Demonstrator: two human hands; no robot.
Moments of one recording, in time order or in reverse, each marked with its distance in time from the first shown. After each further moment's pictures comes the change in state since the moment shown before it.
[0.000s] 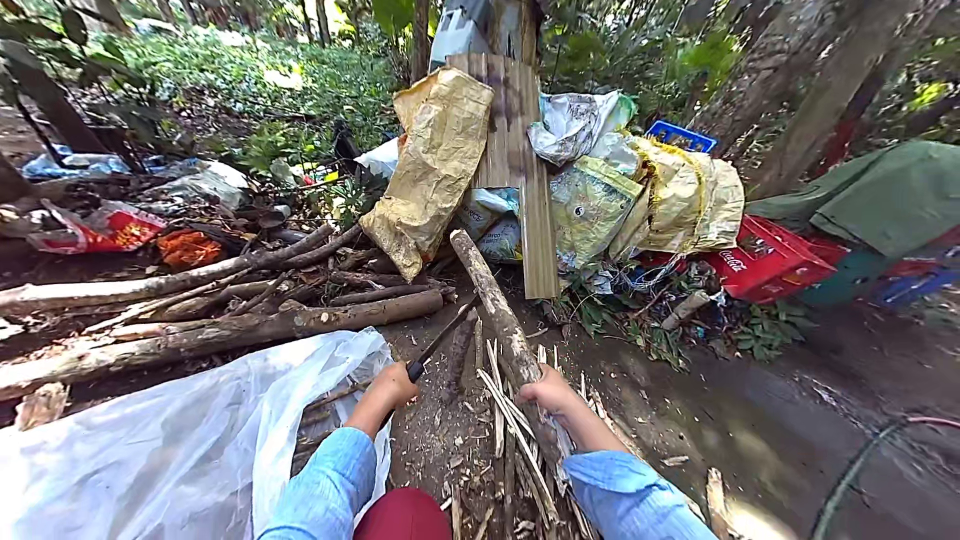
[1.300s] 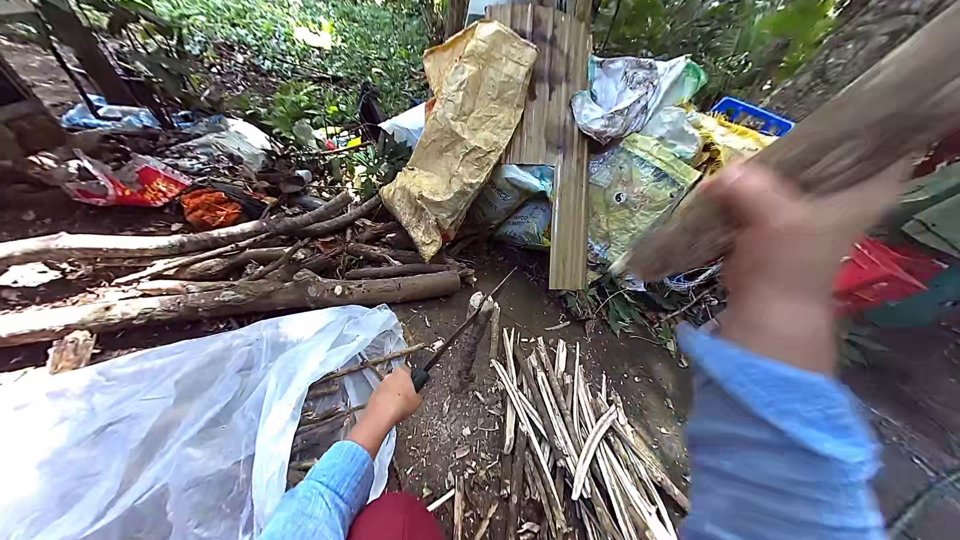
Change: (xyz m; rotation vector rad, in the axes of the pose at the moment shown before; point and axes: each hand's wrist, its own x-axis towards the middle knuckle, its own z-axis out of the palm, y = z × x) left_hand 0.027 -0.023 0.036 -0.028 0.002 -0.086; right_hand -0.031 -0.169 -0.120 0.272 0.721 -1.151
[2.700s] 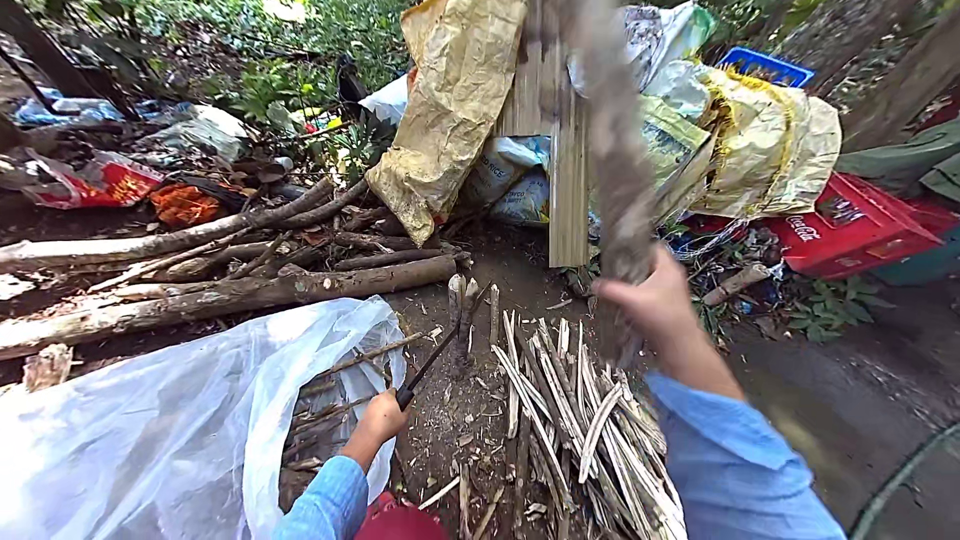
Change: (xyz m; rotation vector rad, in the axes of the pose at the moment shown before) left_hand 0.059 -0.050 0.062 0.007 -0.066 -0.063; right_hand -0.073 0.089 0.008 -0.249 -0.356 0.499
